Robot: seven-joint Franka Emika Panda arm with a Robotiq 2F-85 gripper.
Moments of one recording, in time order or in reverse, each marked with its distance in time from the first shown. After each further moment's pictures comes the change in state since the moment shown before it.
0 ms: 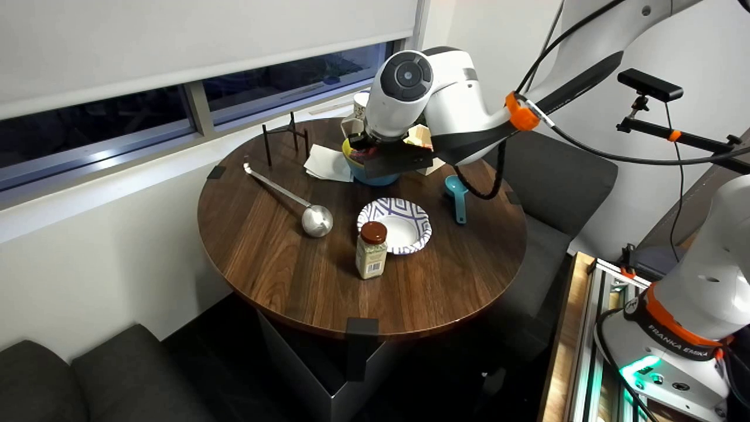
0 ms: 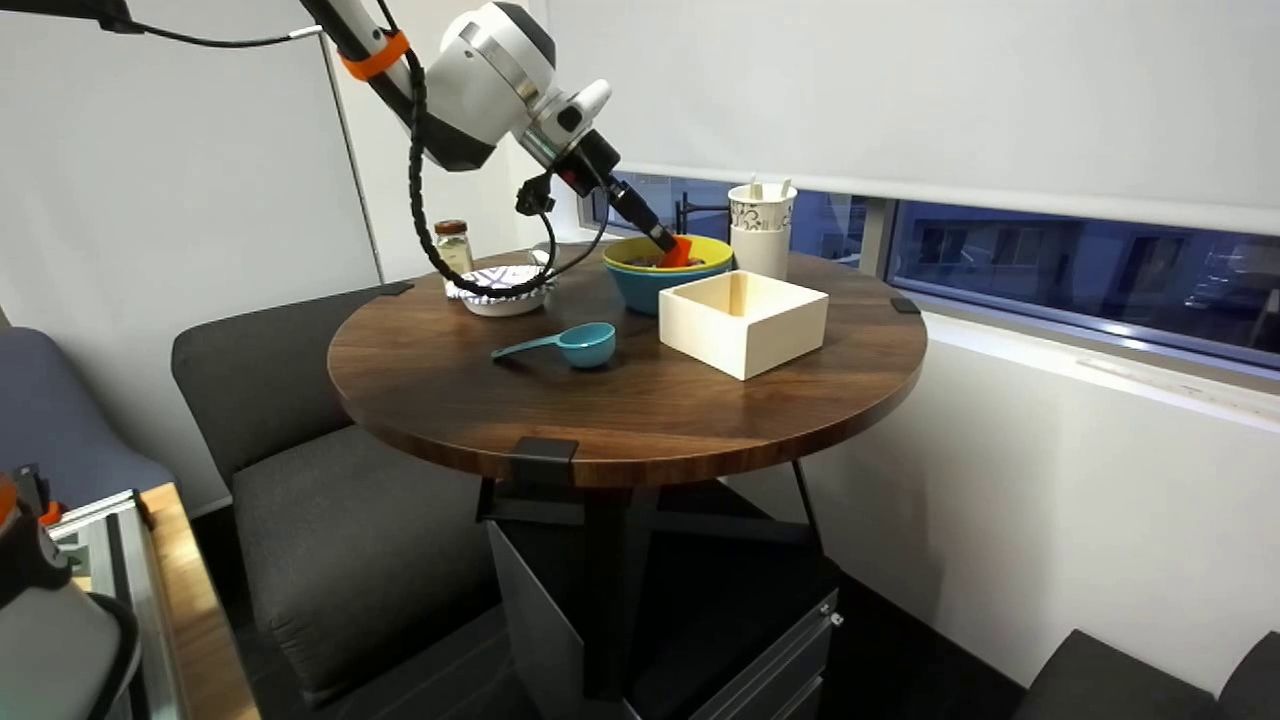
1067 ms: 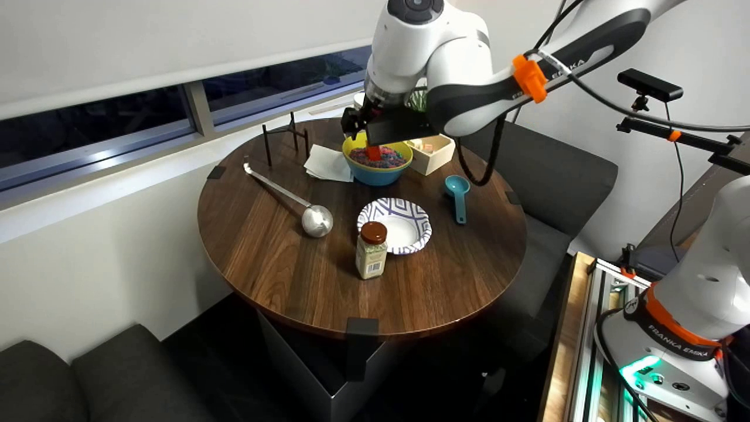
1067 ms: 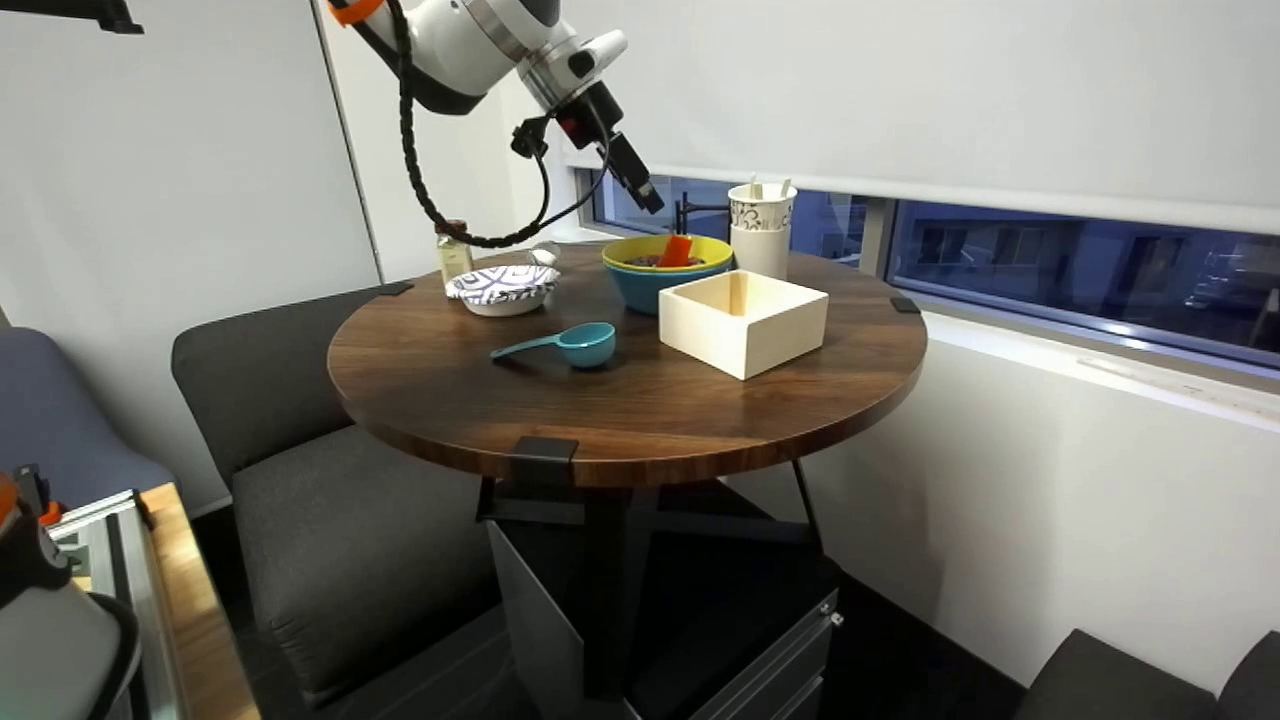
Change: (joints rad) arm -0.032 -0.076 0.020 0.034 0.373 0.011 -0.365
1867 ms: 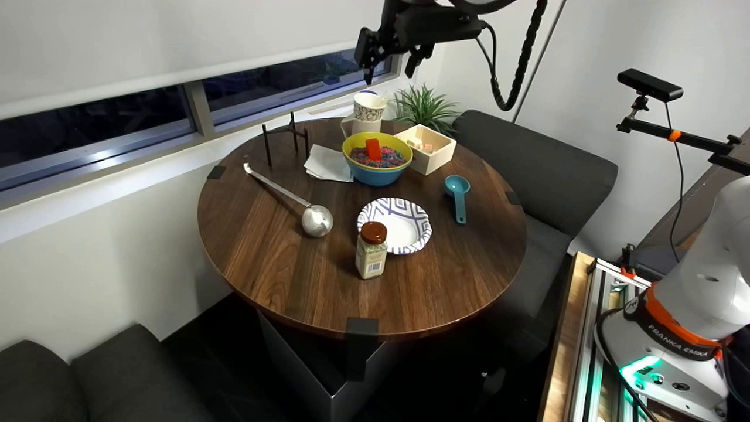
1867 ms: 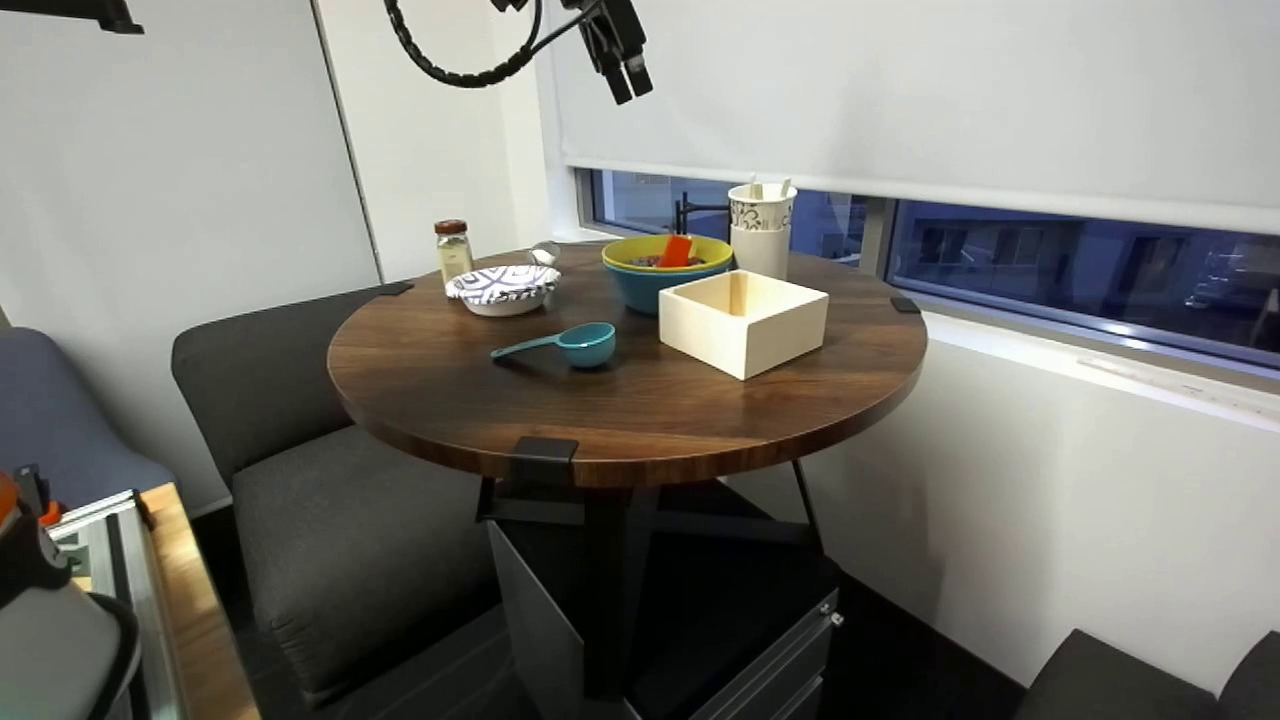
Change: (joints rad) arm -0.014 -0.153 0.001 0.178 0.432 -0.319 -0.529
